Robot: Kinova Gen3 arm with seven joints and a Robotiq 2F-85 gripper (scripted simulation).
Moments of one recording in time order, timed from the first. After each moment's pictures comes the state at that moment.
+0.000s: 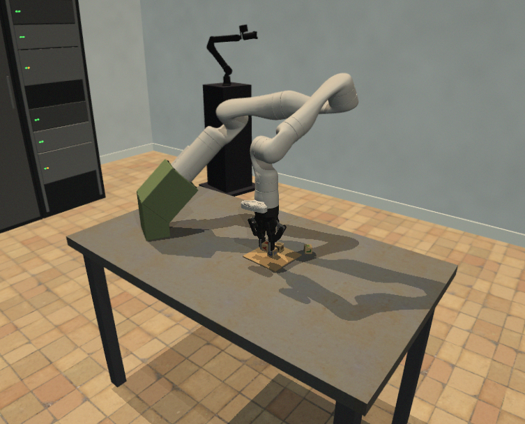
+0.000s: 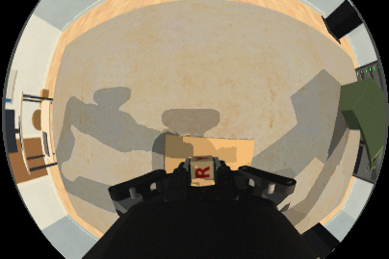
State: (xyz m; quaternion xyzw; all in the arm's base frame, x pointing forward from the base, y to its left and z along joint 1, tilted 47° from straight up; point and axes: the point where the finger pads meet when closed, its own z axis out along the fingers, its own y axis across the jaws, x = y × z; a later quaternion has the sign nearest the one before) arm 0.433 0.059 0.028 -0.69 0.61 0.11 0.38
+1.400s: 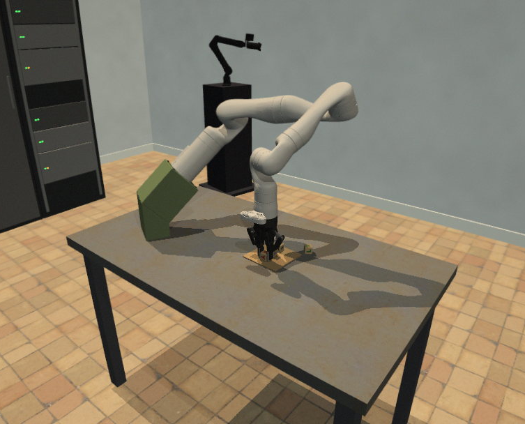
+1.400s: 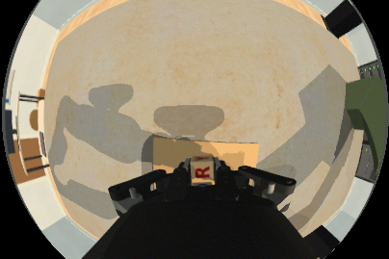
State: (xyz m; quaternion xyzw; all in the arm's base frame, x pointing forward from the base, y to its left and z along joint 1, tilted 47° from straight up) arm 0.438 0.083 0.002 -0.69 0.61 0.12 0.38
